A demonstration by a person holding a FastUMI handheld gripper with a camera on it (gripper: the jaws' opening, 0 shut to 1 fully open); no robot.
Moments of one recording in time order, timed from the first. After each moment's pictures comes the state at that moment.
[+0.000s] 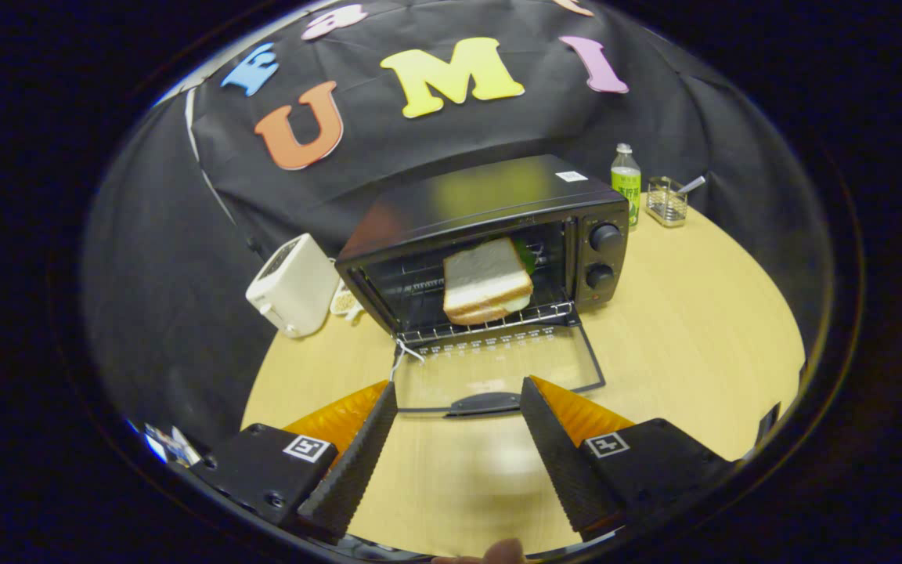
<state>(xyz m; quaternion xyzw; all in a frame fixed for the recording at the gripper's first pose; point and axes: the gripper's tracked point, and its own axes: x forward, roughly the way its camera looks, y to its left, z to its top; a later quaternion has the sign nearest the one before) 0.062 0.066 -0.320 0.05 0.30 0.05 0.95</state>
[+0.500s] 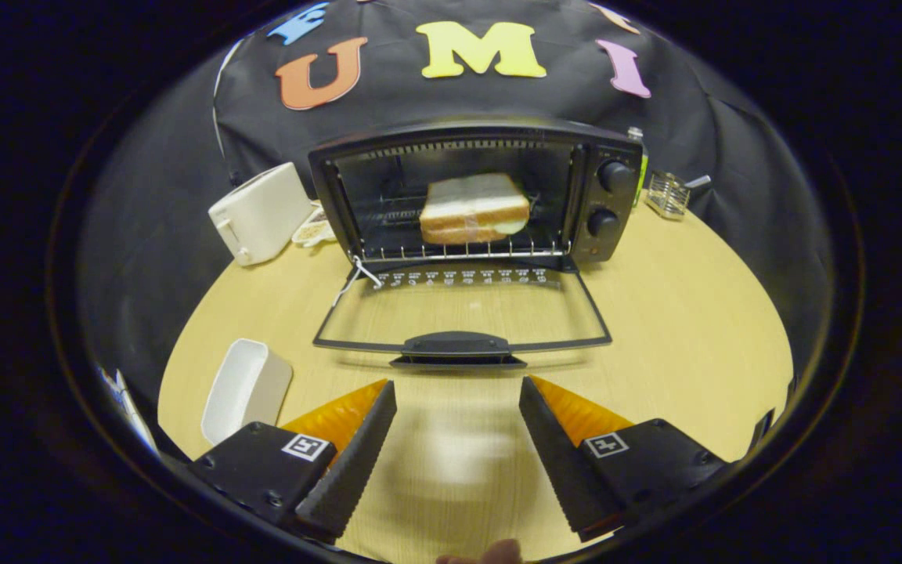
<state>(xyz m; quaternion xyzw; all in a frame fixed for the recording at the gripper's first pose) 0.075 0.058 -0.428 0.00 0.33 0.03 0.94</state>
